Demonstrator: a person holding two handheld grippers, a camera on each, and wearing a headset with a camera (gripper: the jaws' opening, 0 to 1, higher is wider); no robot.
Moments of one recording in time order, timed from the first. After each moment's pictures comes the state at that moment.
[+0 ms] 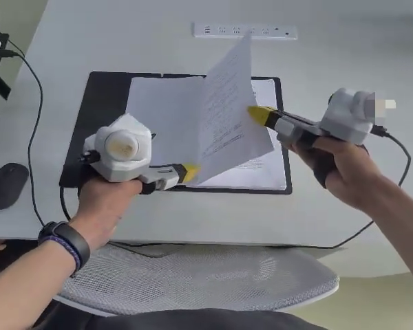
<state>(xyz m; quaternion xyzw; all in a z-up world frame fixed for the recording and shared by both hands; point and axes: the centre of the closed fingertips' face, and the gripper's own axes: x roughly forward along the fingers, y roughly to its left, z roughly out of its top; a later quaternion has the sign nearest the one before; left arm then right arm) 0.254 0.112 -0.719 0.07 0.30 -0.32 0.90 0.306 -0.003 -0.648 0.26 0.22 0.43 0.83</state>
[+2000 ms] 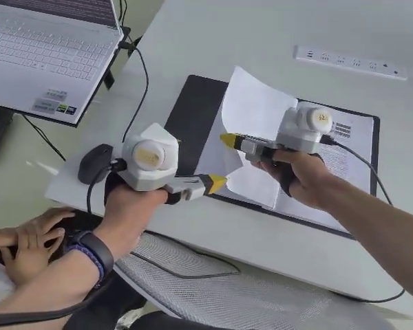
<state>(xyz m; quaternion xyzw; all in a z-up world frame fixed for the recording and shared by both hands) 0.241 0.212 -0.707 0.02 0.30 -0.23 0.93 0.305 0.214 -0.740 0.23 0.36 0.51 0.75</state>
